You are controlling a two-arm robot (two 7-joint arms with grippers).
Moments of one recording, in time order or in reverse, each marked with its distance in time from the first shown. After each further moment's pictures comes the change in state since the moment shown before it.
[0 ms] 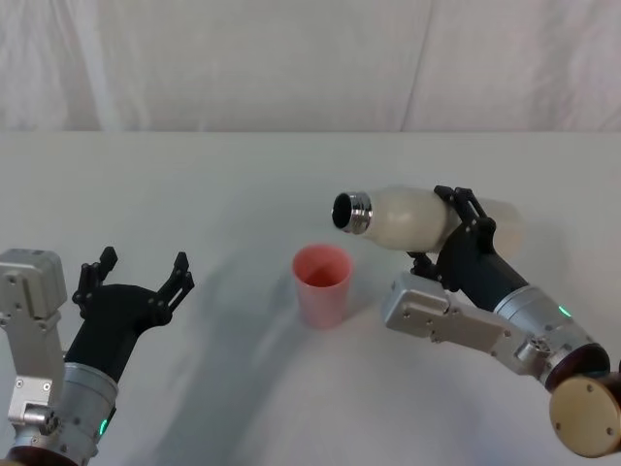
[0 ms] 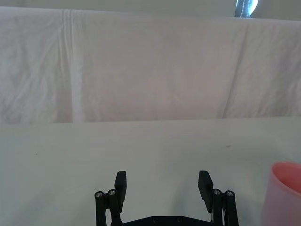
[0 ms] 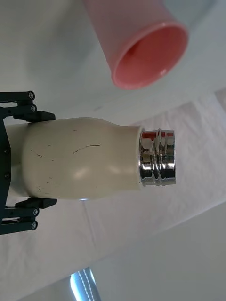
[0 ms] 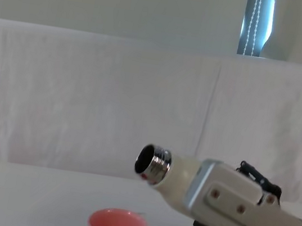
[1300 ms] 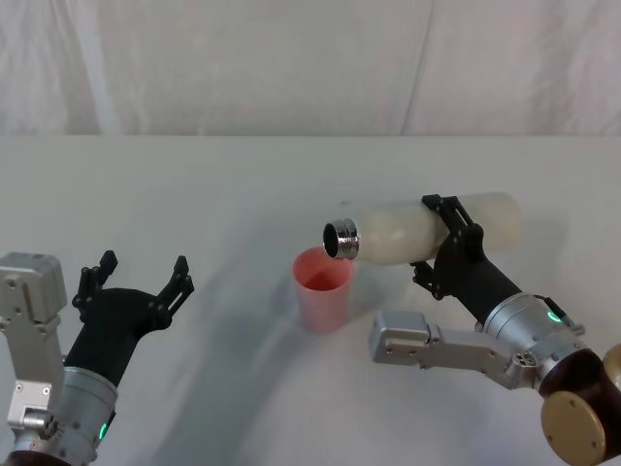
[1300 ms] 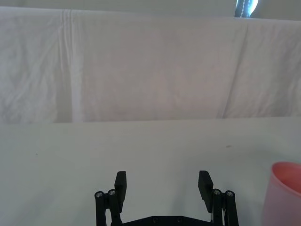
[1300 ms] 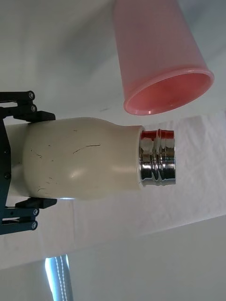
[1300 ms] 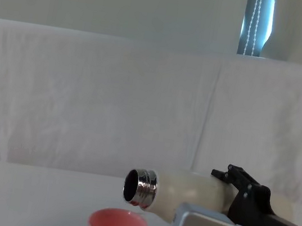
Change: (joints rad) left arm 0.000 0.000 0.000 0.000 0.000 0.000 0.000; right arm 0.046 0.042 -0.077 0.045 -0.155 0.003 -0.050
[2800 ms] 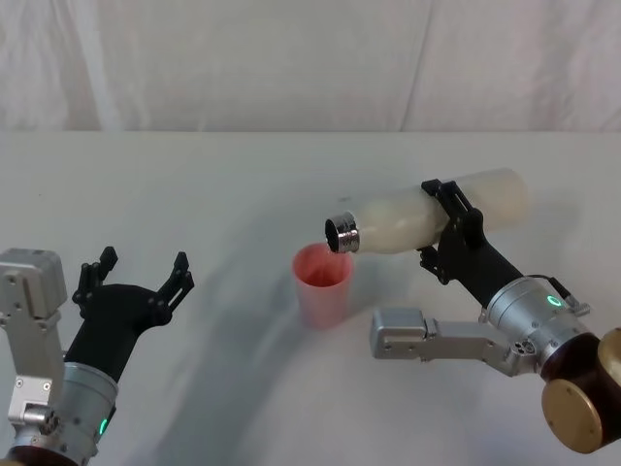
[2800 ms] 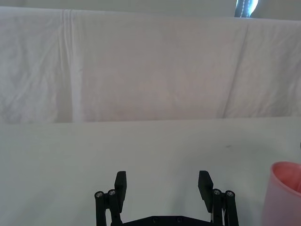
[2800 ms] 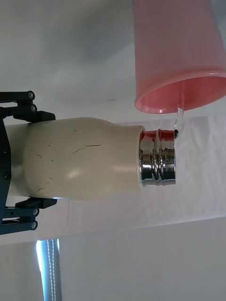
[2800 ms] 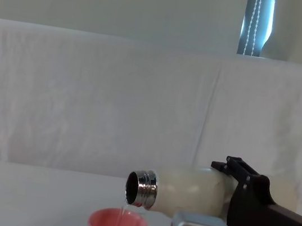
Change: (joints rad) left arm 0.000 0.000 0.000 0.000 0.000 0.000 0.000; right arm 0.044 0.028 -0.037 0.013 -0.080 0.018 -0.017
